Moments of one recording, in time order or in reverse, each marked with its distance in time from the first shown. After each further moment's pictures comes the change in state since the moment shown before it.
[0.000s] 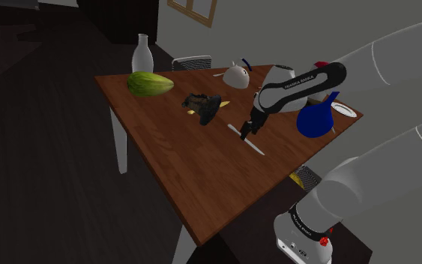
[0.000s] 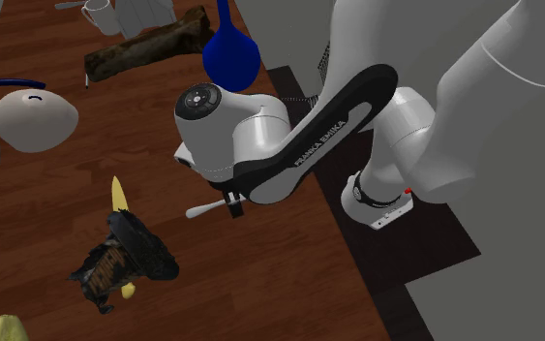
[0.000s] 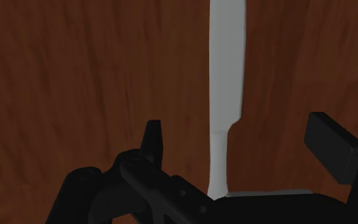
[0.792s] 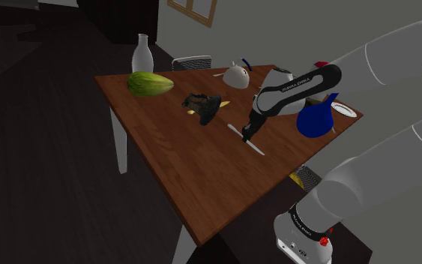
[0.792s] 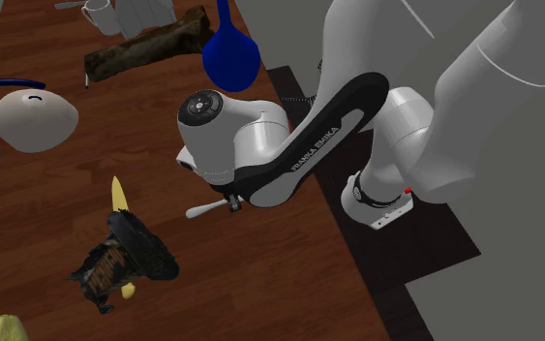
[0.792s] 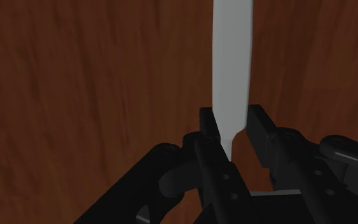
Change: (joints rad) arm 0.003 0.033 -0.002 -0.009 0.006 0.043 -0.005
